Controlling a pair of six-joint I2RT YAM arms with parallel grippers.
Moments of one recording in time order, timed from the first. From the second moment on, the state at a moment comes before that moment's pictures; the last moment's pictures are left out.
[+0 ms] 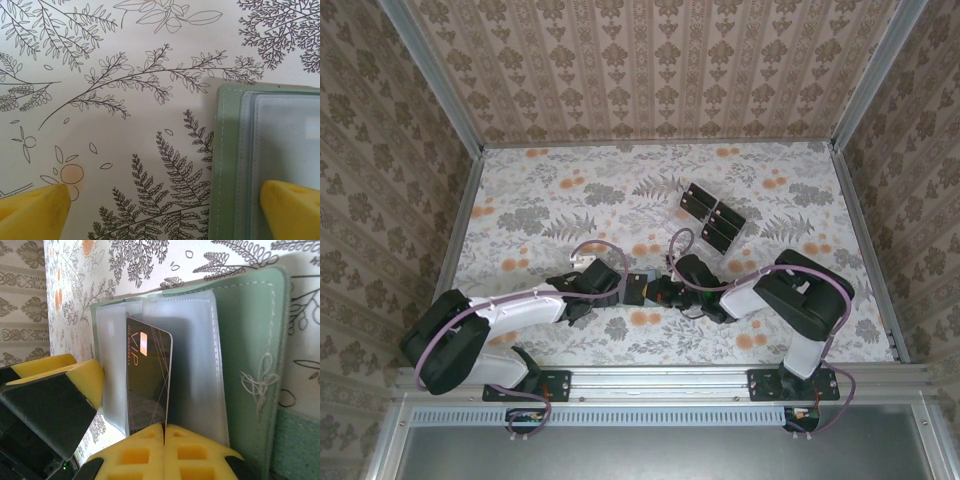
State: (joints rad) left arm -0.84 1.34 0.54 -0.35 -0.42 -0.77; right arm 0.78 1.77 0.54 0.63 -0.32 1.08
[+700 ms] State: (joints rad) left arm -0.84 1.34 0.54 -0.35 -0.42 -0.77; right arm 0.79 1.83 0.63 0.59 -0.36 1.09
